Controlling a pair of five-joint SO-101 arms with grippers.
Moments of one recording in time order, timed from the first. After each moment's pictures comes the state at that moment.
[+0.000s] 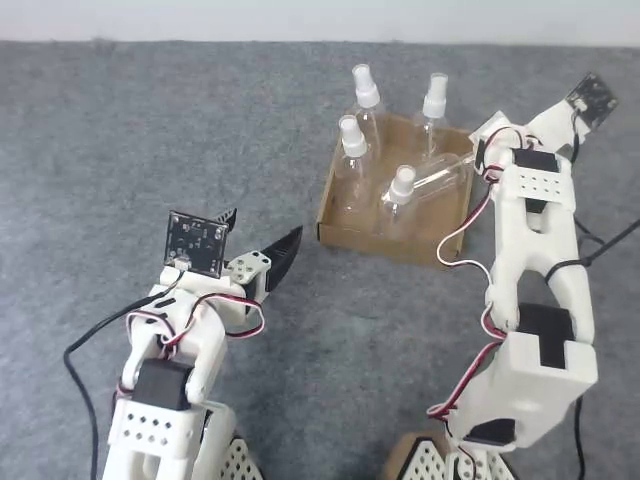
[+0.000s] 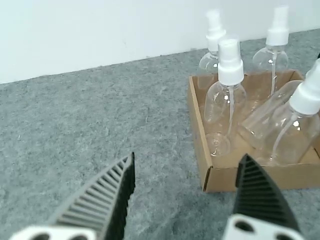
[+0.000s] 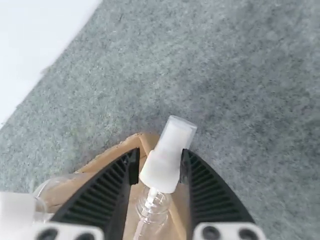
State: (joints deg) left arm 5.7 -81.8 78.6 40.9 1.6; right arm 5.8 12.8 5.1 36.7 -40.7
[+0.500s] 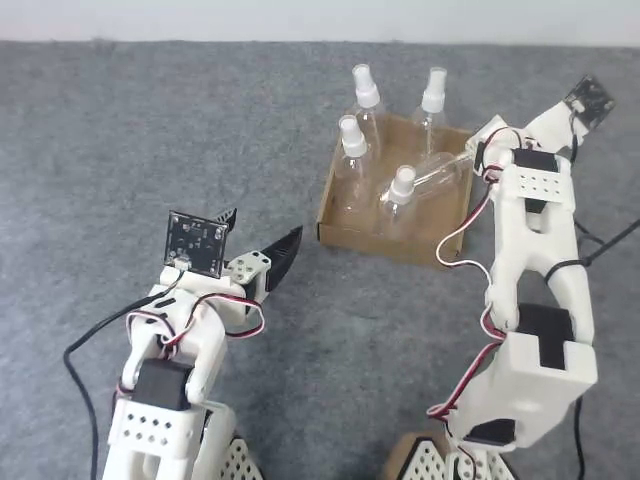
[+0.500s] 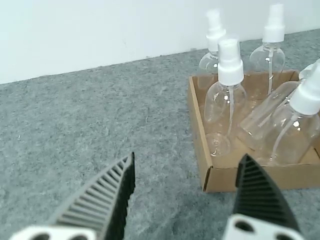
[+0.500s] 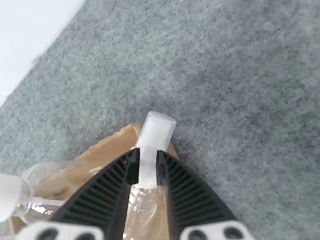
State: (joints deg) left arm 5.7 -81.8 78.6 40.9 1.6; right arm 5.6 12.8 5.1 39.2 -39.6
